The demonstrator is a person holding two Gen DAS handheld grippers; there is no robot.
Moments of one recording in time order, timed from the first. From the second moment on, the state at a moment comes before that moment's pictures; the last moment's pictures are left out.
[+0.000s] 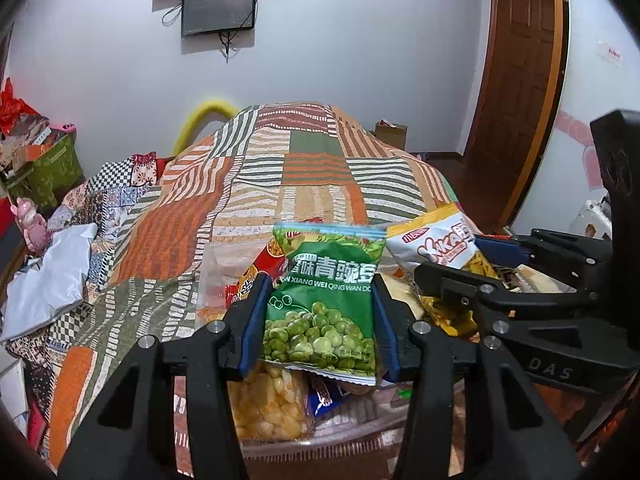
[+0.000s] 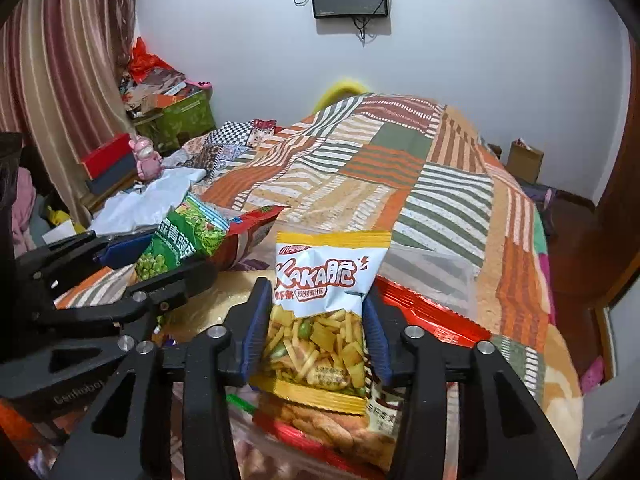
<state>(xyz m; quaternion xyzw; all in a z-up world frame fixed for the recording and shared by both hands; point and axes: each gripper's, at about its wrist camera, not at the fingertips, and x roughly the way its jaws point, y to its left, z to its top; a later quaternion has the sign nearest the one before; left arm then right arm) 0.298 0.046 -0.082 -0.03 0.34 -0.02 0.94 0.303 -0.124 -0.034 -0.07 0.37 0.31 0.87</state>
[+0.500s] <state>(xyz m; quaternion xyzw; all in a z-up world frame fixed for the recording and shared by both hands) 0.254 0.043 -0.047 -0.04 0.30 -0.03 0.95 0.272 -0.150 0.002 -0.05 0.33 0.32 0.89</state>
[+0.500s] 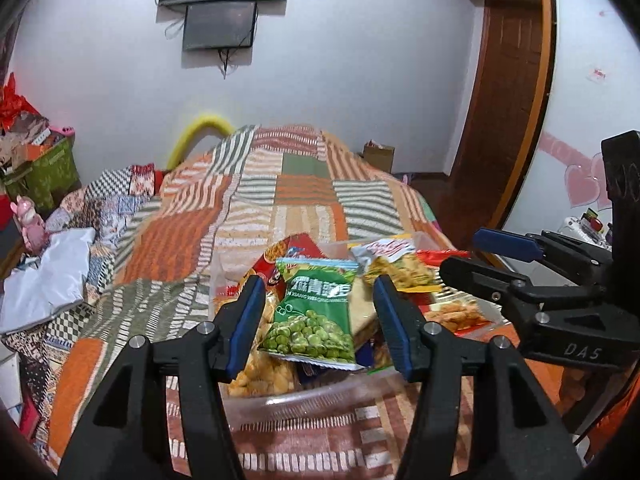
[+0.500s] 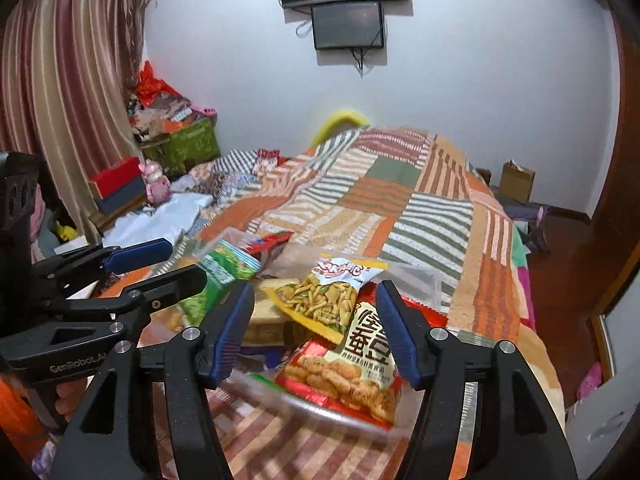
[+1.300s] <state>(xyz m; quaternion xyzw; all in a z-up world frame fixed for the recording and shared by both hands) 0.105 0.017 0.039 -0.04 0.15 -0.02 0.99 0.165 -0.203 0.076 0.00 0.19 0.32 0.93</state>
